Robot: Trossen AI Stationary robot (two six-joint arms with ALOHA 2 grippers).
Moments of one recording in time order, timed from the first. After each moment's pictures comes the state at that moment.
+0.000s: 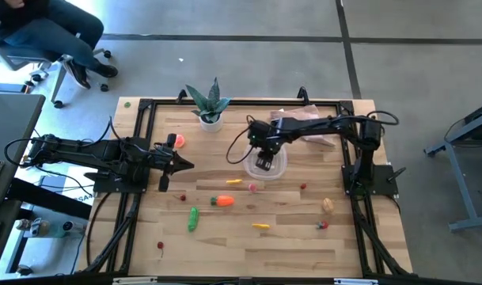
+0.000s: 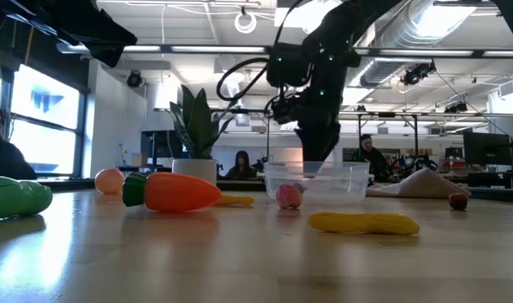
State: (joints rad) left arm 0.04 0.55 0.45 -0.24 -0.04 -0.01; right arm -0.25 1.89 1.32 -0.77 -0.04 0.12
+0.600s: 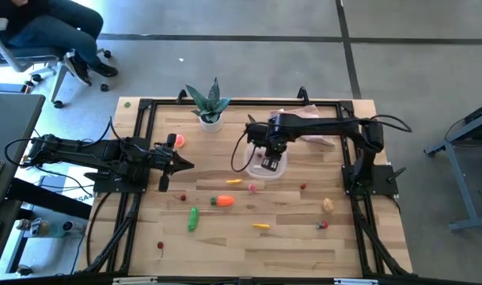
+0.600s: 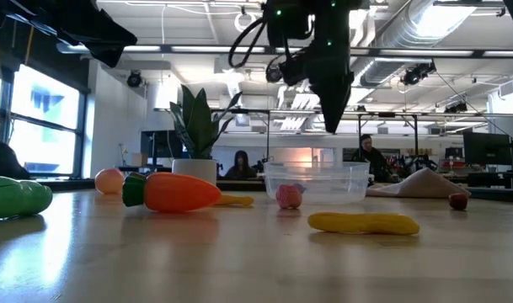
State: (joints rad) left arm 0.04 0.55 0.45 -0.24 -0.04 -0.01; right arm -0.15 1.86 1.59 -1.25 0.13 0.21
